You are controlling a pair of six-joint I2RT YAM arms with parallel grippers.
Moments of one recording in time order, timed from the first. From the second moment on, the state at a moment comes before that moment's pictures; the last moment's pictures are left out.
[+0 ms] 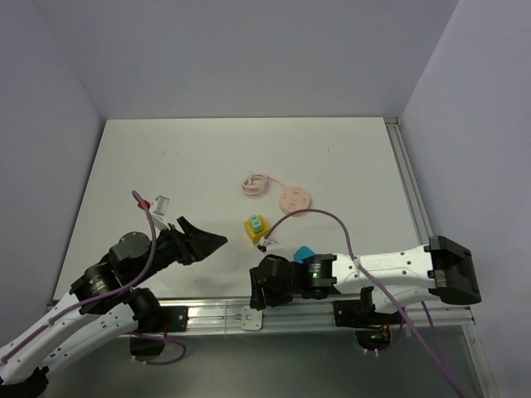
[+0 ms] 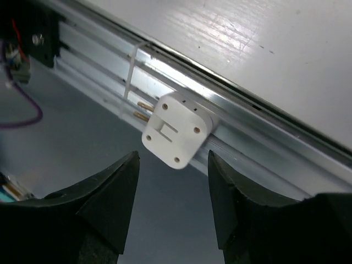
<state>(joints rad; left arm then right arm) -0.90 0.39 0.61 -0.43 -0.05 -1.04 1.42 1.22 0.72 -0.45 0.07 1.11</state>
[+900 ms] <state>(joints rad) -0.90 0.35 0.61 -0.50 -0.06 -1.04 1.63 1.67 1.09 -0.76 0.29 1.32</state>
